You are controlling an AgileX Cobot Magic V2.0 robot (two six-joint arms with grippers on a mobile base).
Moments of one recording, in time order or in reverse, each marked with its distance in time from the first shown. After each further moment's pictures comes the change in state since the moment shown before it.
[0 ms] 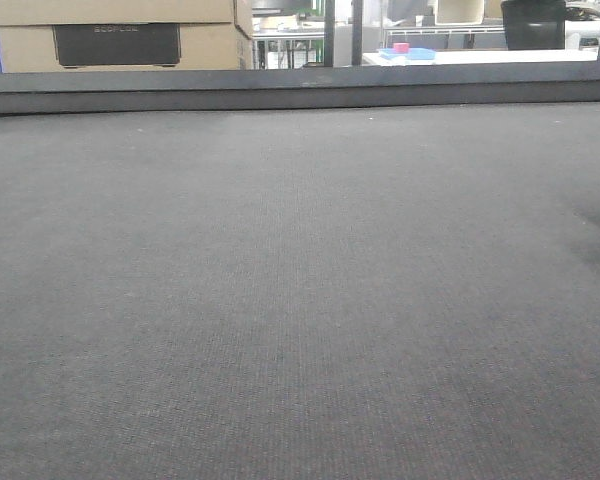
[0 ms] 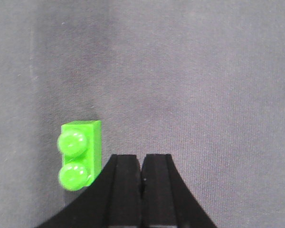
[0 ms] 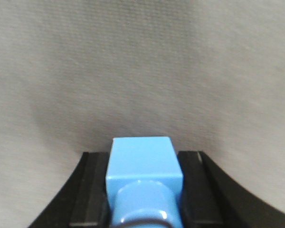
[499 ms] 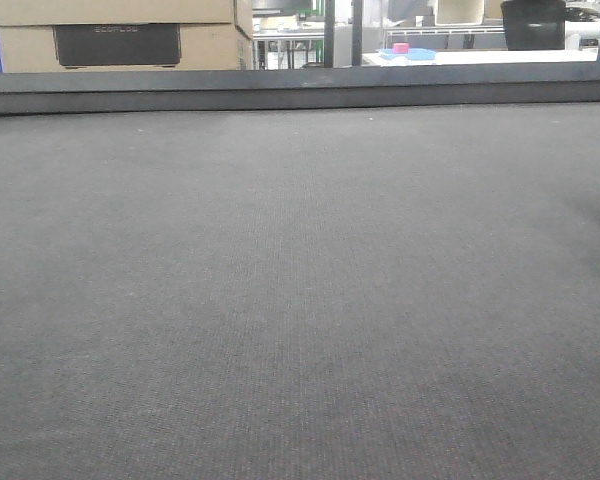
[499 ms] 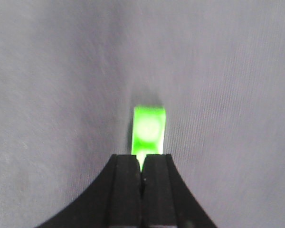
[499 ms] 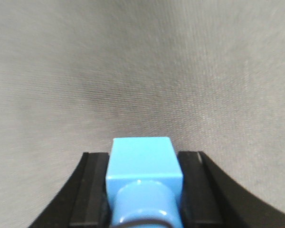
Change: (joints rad) left arm 0.172 0.000 0.061 0.015 0.007 0.151; right arm -0.002 -0.171 0.000 0.035 0.023 -0.010
